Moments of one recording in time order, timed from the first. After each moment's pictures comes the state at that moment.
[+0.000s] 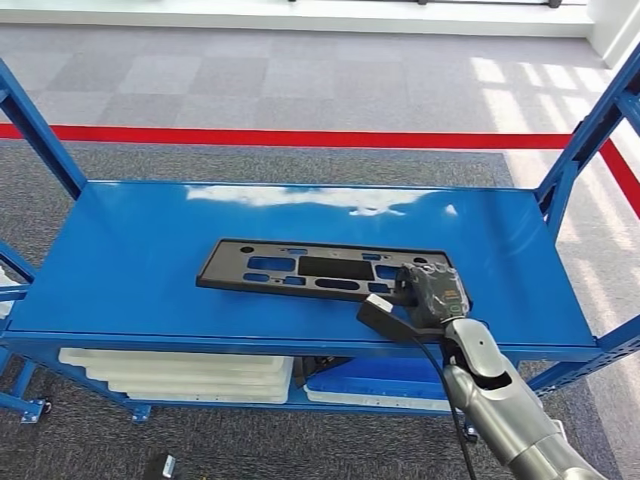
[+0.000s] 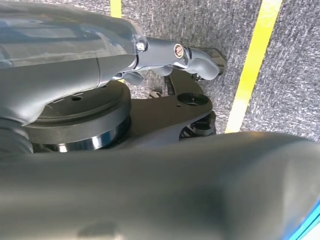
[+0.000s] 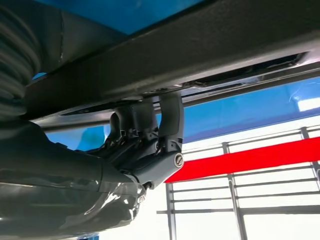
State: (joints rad) left arm -0.11 -0.08 0.00 -0.20 0.26 -0.09 -0.21; right arm -0.36 -0.26 0.48 -1.21 1.22 -0.27 0.09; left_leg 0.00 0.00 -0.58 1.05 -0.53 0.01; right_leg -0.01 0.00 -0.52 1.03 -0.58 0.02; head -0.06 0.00
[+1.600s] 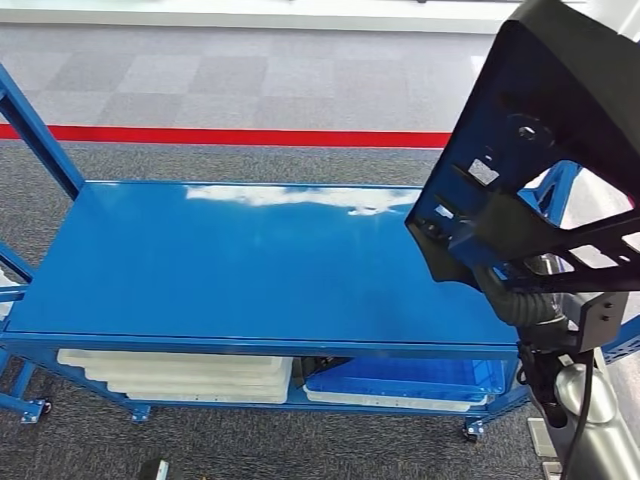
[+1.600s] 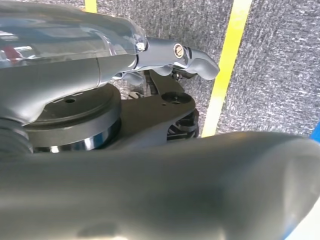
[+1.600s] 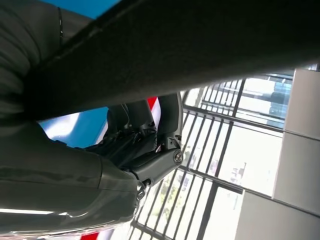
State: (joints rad) left arm -0.07 -0.08 0.03 -0.20 0.22 -0.14 -0.36; right arm -0.13 -0.34 0.12 -1.81 0.12 0.00 -0.32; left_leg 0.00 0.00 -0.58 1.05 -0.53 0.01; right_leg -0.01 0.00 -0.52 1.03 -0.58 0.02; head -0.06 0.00
